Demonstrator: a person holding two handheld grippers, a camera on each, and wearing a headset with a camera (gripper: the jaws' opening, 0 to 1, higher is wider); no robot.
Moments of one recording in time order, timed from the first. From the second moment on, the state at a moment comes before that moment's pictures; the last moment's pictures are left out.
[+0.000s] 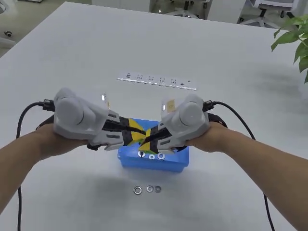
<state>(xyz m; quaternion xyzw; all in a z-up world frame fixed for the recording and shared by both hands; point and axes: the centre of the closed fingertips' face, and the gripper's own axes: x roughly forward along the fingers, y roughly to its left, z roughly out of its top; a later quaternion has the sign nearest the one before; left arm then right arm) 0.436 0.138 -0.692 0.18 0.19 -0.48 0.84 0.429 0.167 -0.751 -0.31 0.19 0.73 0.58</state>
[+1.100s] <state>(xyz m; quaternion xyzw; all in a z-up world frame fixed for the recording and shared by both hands) 0.430 0.130 -0.661 0.17 0.17 -0.48 0.84 0.430 0.150 -0.723 -0.30 0.19 0.71 0.61</state>
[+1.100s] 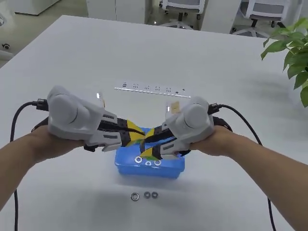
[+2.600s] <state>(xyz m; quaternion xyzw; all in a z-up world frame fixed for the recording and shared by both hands) 0.398 0.100 -0.627 0.18 0.16 -0.51 0.83 0.404 0.056 -0.704 -0.23 0.22 0.64 0.70</state>
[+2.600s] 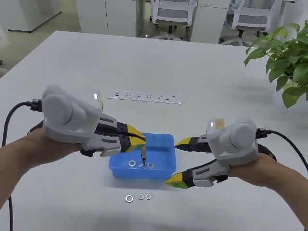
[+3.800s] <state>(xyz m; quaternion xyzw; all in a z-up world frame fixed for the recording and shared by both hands) 0.372 0.076 -0.667 0.17 0.18 -0.54 0.81 0.390 0.039 -0.716 -0.21 0.23 0.62 0.72</state>
